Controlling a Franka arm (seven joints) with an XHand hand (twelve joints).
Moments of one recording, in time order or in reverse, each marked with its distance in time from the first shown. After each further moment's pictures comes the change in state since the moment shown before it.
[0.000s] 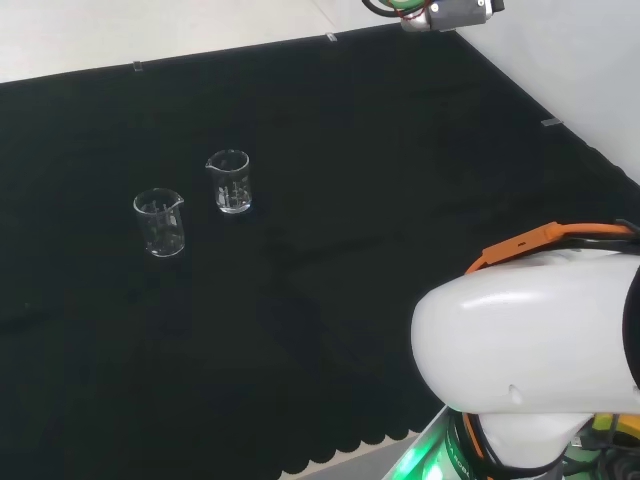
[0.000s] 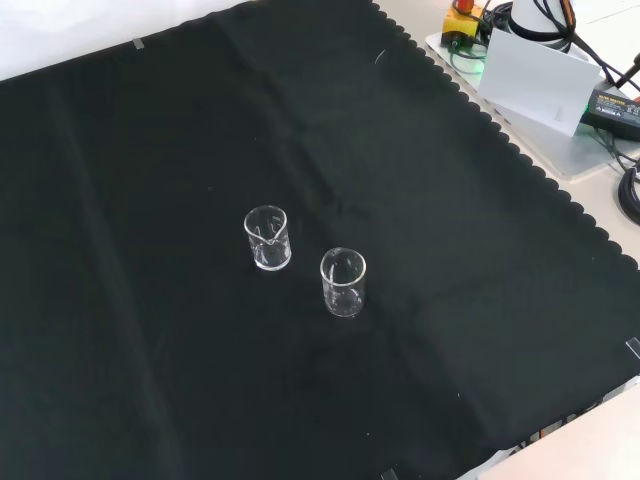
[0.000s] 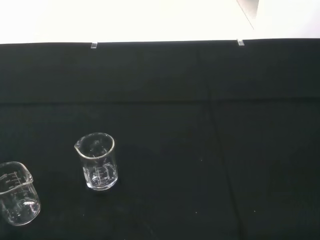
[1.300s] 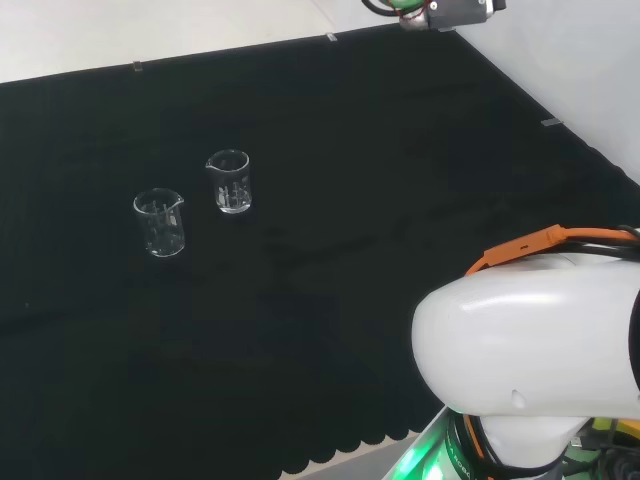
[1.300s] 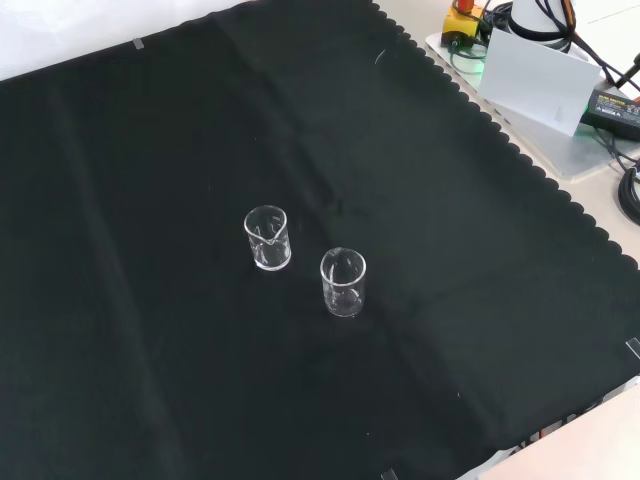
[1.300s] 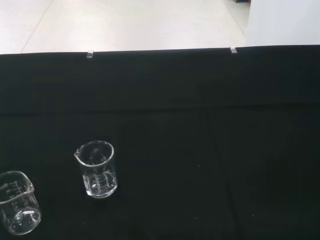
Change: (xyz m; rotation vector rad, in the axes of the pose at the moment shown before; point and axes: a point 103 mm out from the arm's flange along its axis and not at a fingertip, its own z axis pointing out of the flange) arm 0.006 -0.009 -0.006 -0.027 0.005 0.024
